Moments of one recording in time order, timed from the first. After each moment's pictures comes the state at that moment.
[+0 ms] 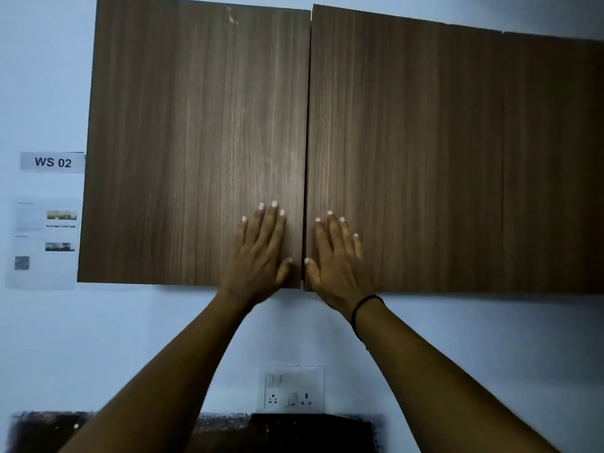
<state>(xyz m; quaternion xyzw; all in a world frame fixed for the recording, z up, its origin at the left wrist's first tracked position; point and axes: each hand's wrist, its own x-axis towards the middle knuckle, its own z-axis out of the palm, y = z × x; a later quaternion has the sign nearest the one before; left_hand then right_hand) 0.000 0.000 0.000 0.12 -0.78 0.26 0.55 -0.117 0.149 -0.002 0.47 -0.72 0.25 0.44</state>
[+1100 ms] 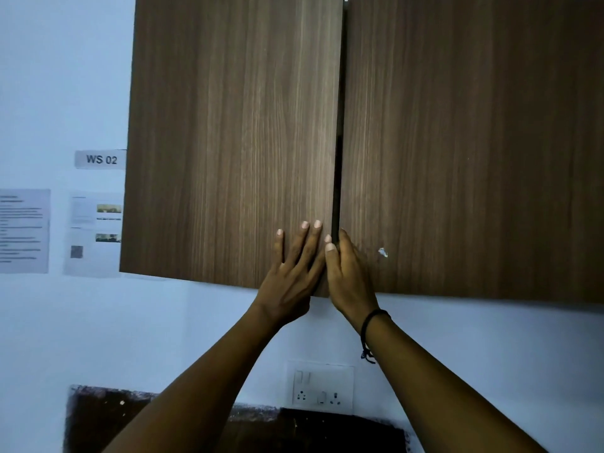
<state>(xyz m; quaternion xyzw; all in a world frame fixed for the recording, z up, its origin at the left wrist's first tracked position) -0.013 -0.009 -0.035 0.08 -0.78 0.36 0.51 -0.088 0.113 -0.015 0.52 -0.62 0.57 0.16</state>
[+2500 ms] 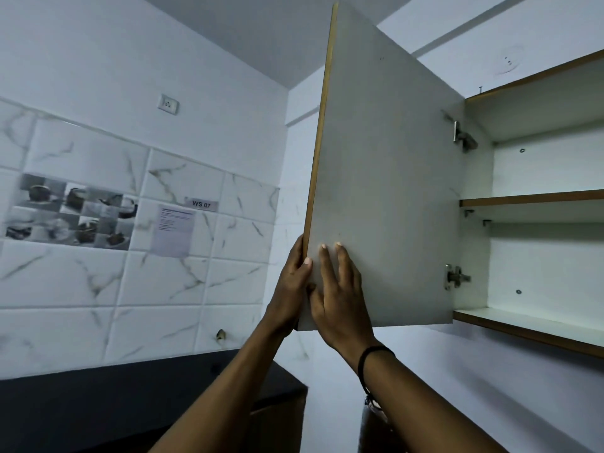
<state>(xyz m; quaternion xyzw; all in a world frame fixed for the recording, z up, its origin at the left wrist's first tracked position) 0.498 0.010 0.004 0.21 -0.66 -0.19 0.70 0.389 0.002 -0.007 0.76 -0.38 0.49 0.20</state>
